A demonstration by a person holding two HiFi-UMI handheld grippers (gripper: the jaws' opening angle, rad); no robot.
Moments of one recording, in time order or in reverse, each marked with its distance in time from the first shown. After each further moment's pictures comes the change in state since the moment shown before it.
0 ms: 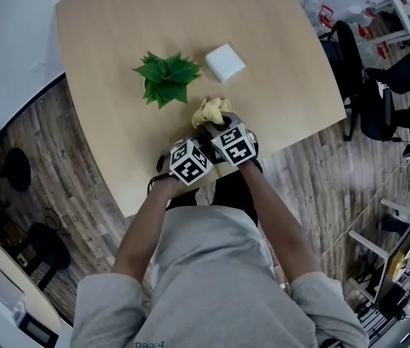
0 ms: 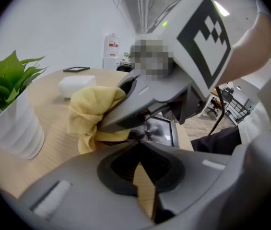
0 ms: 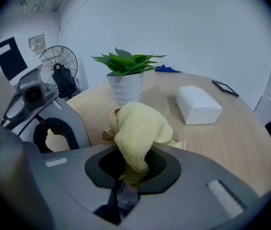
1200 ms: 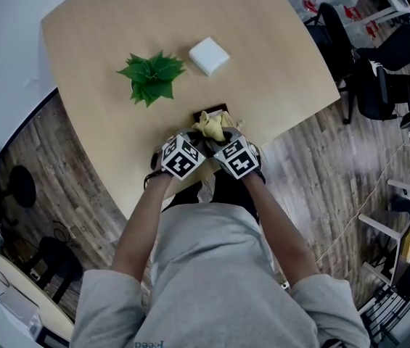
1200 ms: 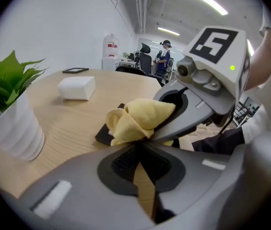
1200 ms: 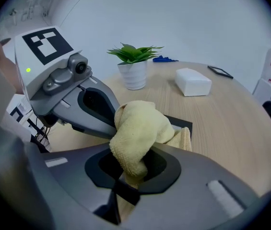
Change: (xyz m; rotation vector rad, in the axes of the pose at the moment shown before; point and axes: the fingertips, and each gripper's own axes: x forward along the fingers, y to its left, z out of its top) left arm -0.001 0.000 0.001 0.015 0.000 0.003; right arm -0.041 0.031 -0.062 0.080 0.070 0.029
